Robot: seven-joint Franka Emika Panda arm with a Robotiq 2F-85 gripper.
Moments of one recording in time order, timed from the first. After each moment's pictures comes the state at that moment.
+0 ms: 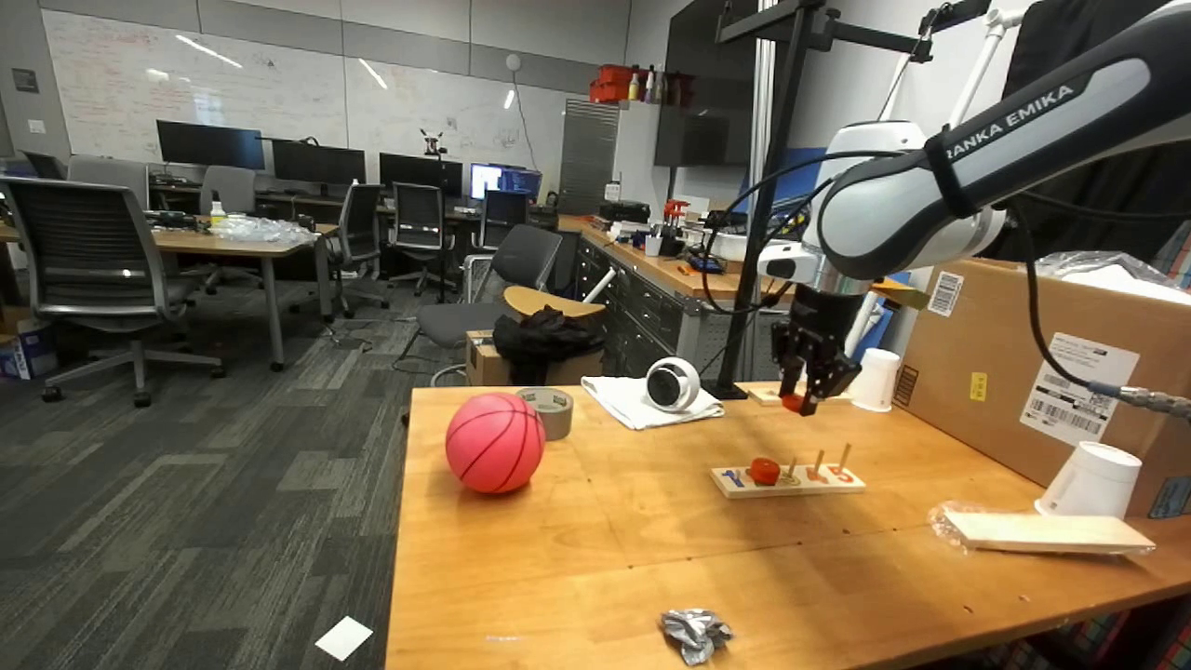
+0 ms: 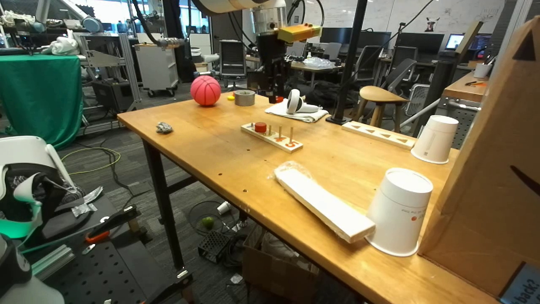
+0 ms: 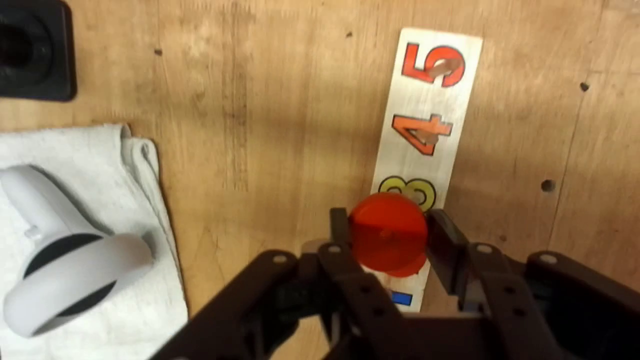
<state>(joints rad) 0.04 0.17 0.07 -2.01 -0.19 2.30 -1.44</state>
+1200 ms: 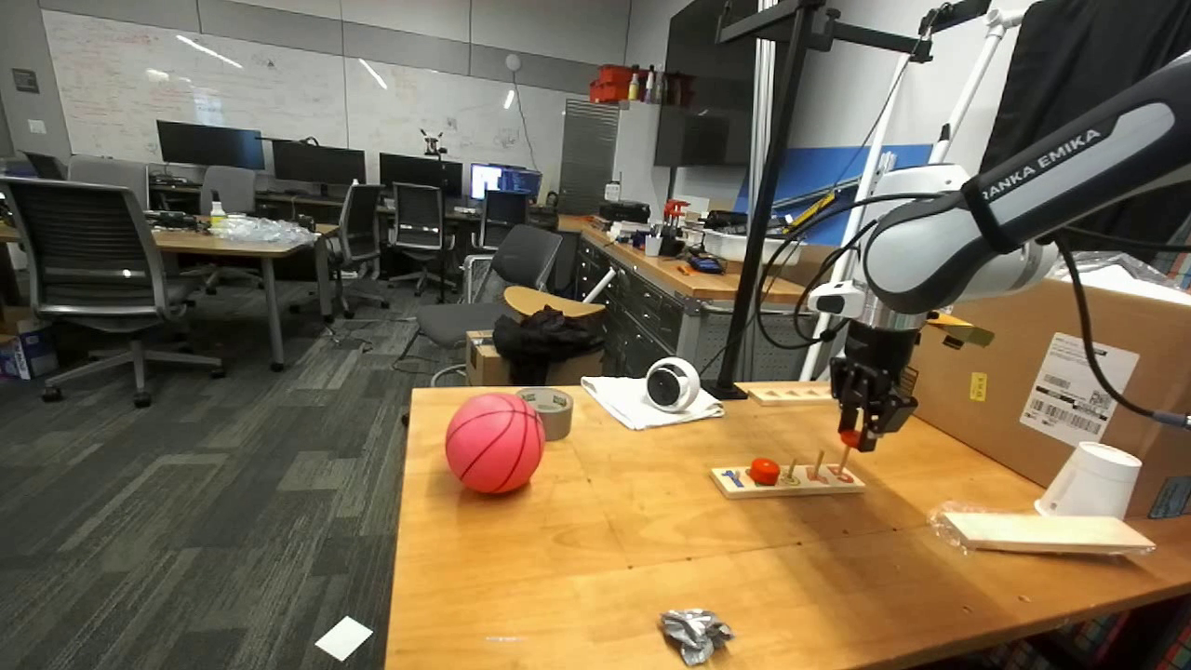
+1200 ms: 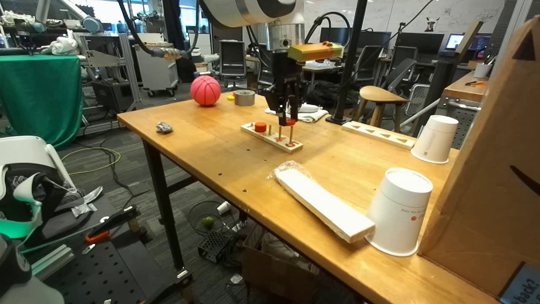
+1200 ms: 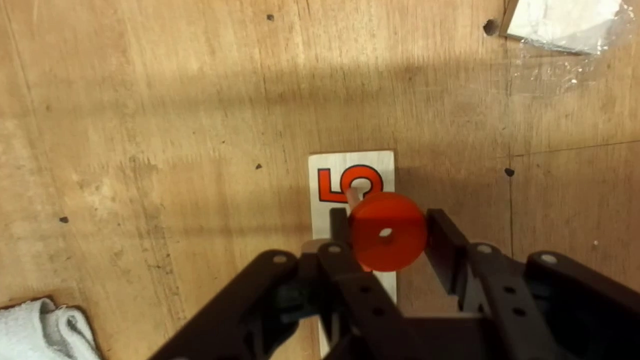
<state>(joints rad) -0.02 0.16 0.01 -2.10 -0.19 2.30 -1.35</state>
